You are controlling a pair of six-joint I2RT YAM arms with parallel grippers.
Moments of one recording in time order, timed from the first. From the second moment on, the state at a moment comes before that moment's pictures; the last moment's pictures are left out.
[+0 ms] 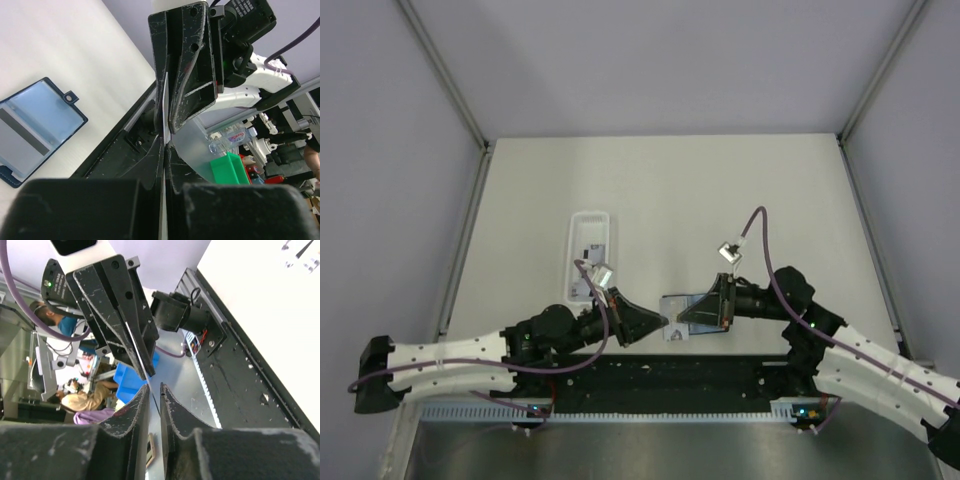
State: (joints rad) left arm -1.32 0.63 0.34 0.32 -0.14 -0.86; right arm 0.83 0.63 0.37 0.20 -0.60 1.06
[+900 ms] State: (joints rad) left arm -1.32 0.62 0.32 0.41 -0.20 -0.91; right arm 0.83 0.61 0.30 0.42 -0.52 1.15
